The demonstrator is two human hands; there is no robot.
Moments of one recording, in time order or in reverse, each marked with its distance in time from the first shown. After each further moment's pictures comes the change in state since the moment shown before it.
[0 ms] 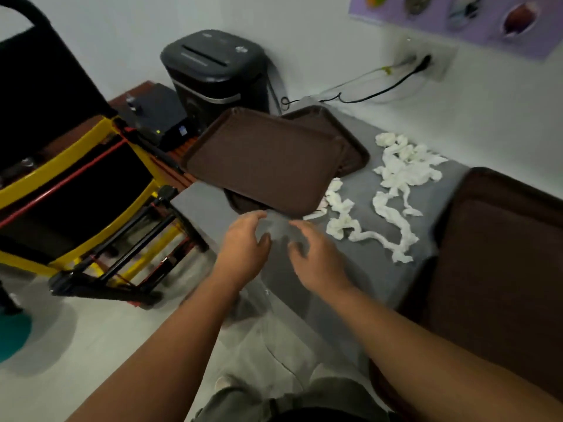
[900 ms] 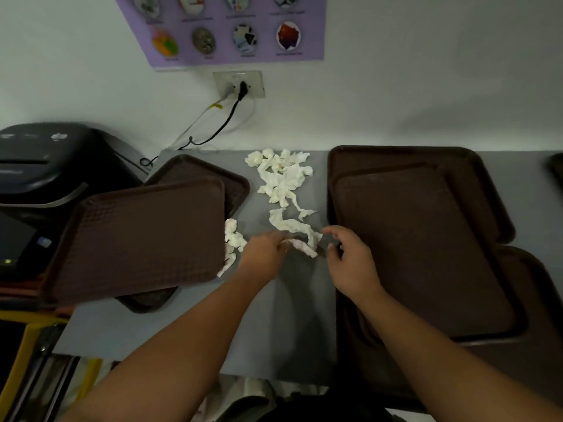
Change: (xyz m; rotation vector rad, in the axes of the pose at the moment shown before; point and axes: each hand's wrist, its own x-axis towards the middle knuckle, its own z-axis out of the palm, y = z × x) left_hand 0.102 0.142 0.141 0.042 -0.396 0.626; right_hand -0.042 0.091 -0.146 -0.030 0.622 0.331
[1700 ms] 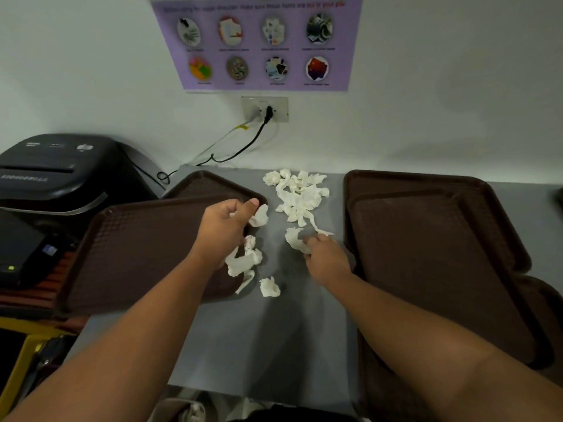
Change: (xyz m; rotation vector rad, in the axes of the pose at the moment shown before) left_hand 0.007 -0.025 -0.139 -0.824 0.263 -0.294; right_hand 0.066 -0.012 0.084 -0.718 -0.335 -0.026
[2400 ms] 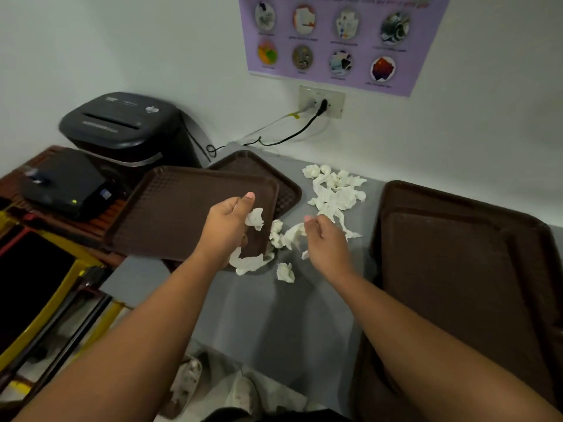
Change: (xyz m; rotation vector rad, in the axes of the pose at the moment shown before) left_hand -0.050 -0.011 -0.029 -0.170 0.187 -0.142; right_hand -0.026 -0.063 -0.051 0.730 0.139 -0.081
